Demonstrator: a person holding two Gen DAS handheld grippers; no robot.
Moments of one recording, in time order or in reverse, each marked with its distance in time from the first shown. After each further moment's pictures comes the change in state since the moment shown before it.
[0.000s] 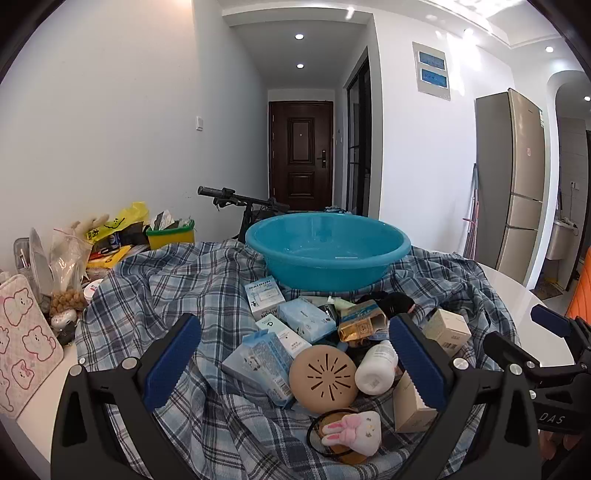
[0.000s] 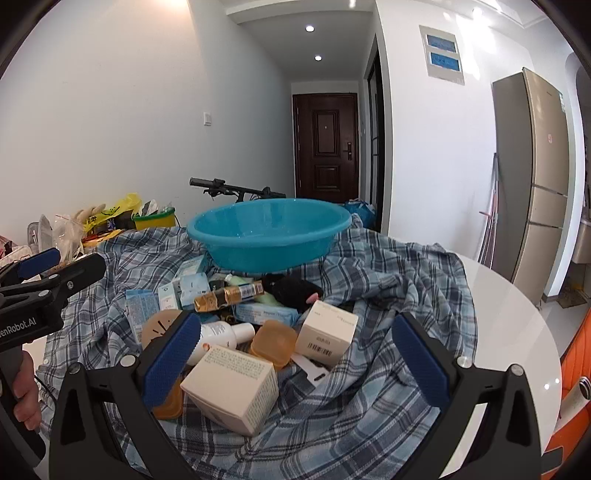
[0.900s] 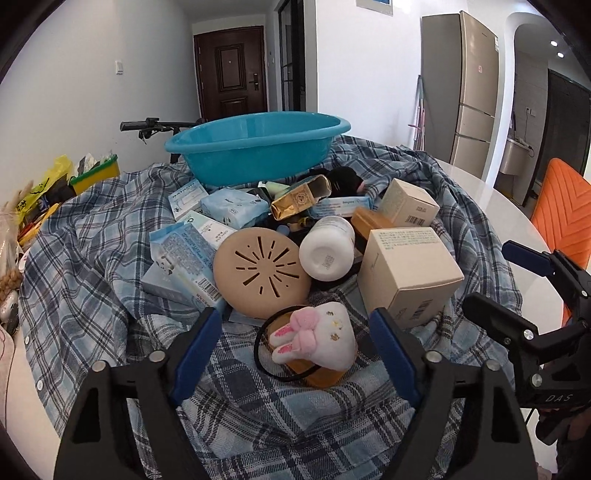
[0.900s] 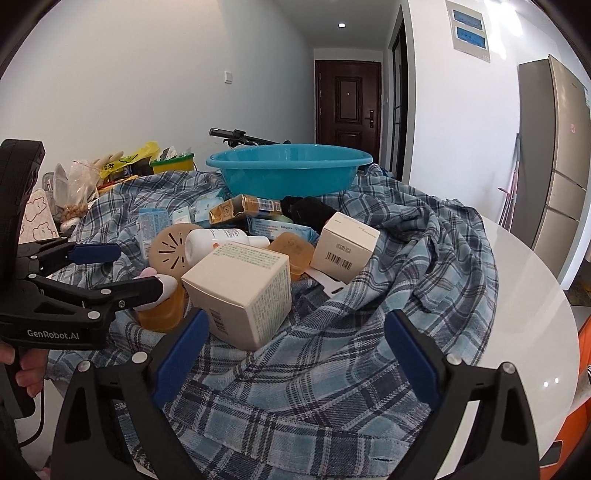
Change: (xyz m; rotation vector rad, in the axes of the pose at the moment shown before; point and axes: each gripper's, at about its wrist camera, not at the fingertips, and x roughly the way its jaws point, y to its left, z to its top) left arm 0.051 -0.031 -0.062 0.172 0.351 -0.229; right arm 0.003 0.005 -0.057 -0.069 0.128 0.059
